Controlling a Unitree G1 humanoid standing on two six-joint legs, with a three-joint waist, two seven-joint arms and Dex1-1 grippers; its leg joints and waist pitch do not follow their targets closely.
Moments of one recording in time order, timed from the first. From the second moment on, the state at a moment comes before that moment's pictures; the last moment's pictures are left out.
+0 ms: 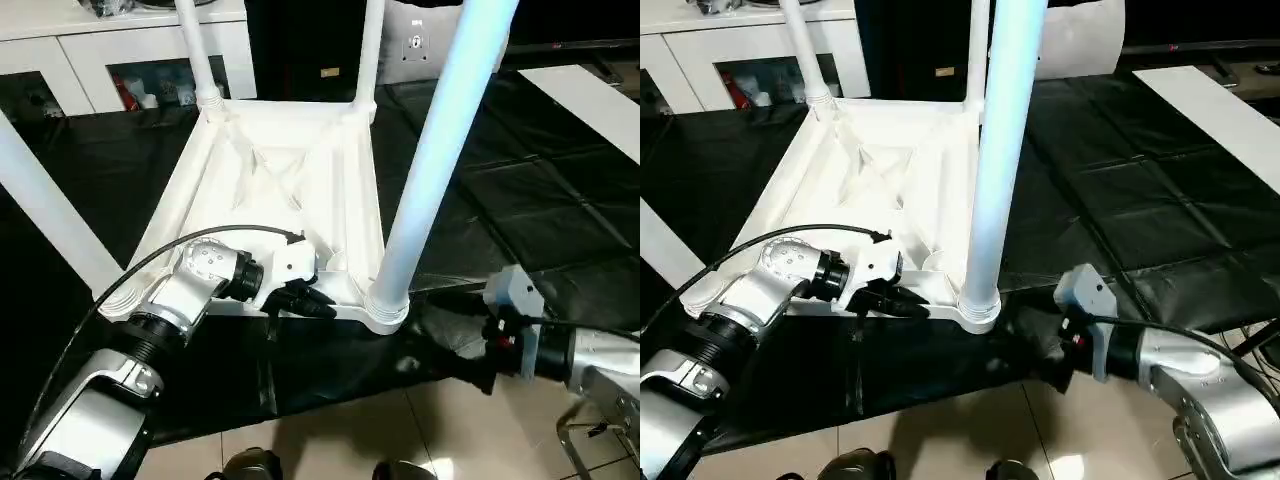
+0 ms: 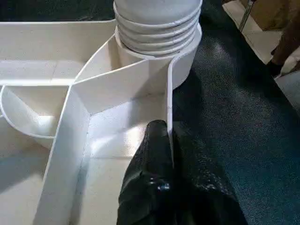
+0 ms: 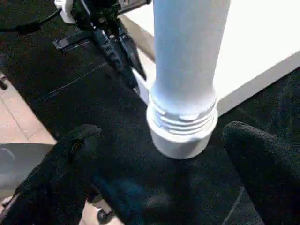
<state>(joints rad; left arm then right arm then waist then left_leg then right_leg) -0.67 0.38 -0.40 0.64 -0.02 -0.05 -1.28 -0.01 -0.67 0.03 -0.29 0.42 0.49 0.89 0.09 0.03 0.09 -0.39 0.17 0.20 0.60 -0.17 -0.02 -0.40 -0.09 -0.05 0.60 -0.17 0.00</state>
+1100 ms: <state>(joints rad) -0.49 0.49 -0.42 0.25 -0.02 0.11 -1.31 -0.39 -0.58 0.21 0.12 0.41 0.34 1.31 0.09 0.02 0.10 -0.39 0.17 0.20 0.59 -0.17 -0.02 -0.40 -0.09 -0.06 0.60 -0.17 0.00</state>
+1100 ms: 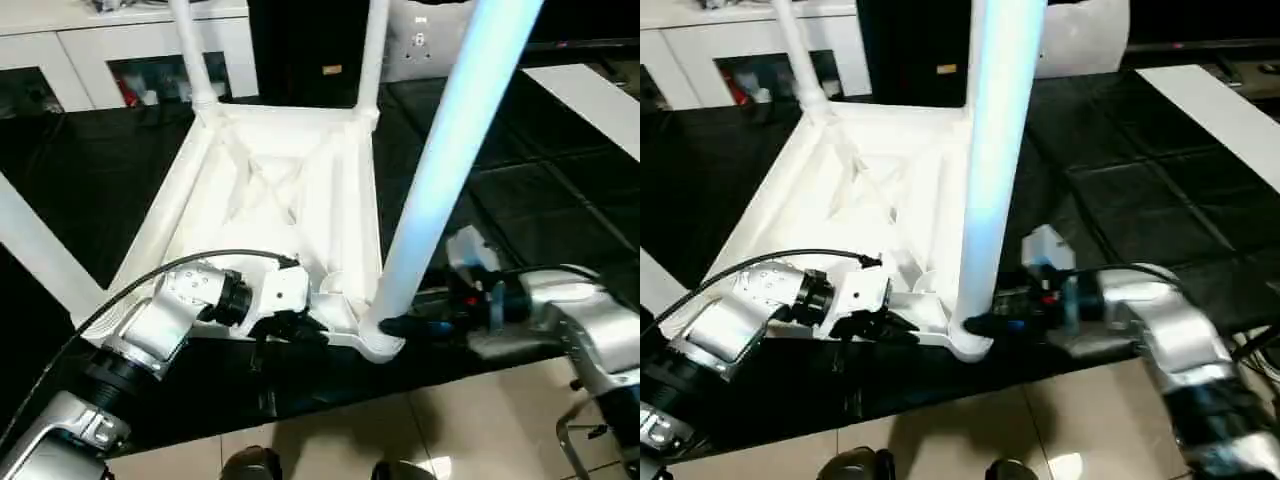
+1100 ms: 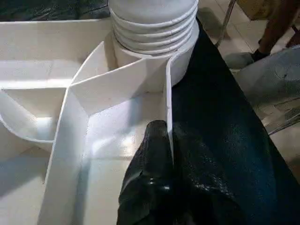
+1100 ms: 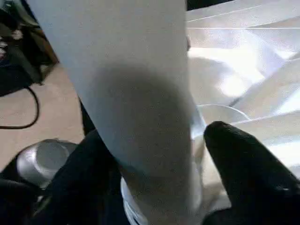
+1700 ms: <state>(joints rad) -0.50 0.49 -0.43 0.24 -0.03 0.13 -1.31 -0.42 -0.58 0.22 0.14 0.42 0.39 1.37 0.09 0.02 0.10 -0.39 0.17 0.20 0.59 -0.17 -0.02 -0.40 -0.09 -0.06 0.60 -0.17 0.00</state>
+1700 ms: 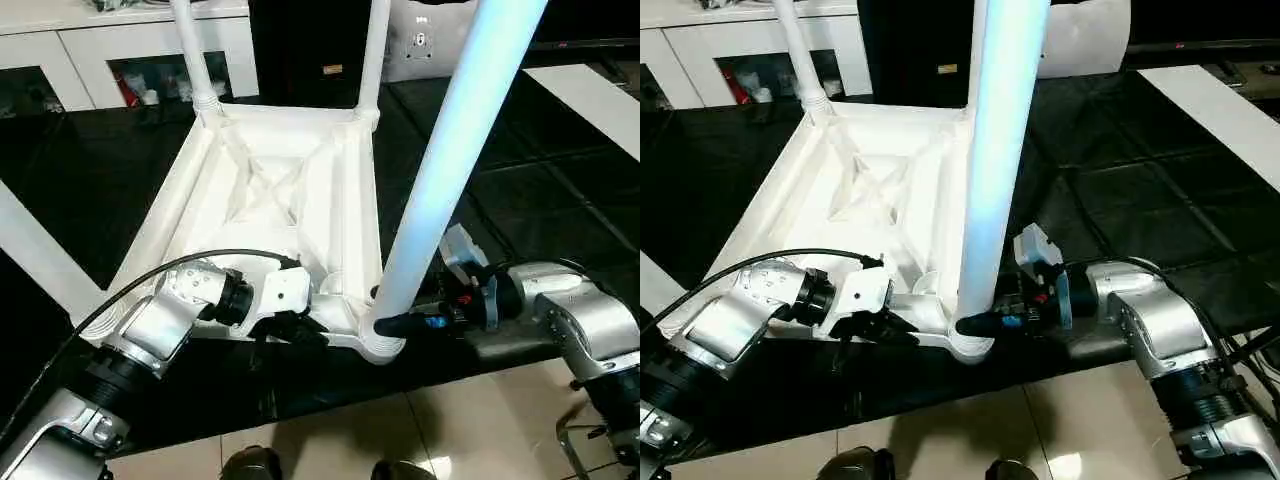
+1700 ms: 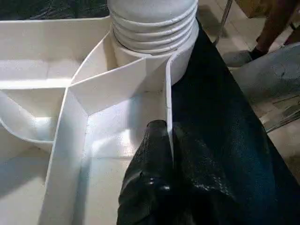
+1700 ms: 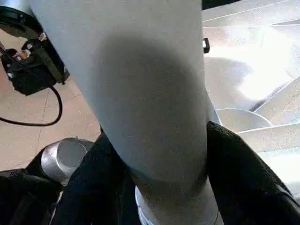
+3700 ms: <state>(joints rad) -0.55 0.48 -0.38 0.35 -0.04 0.09 -1.35 -0.41 -0.49 0.17 0.15 0.34 0.32 1.26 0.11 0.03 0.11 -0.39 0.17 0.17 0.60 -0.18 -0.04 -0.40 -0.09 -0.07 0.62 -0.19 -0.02</state>
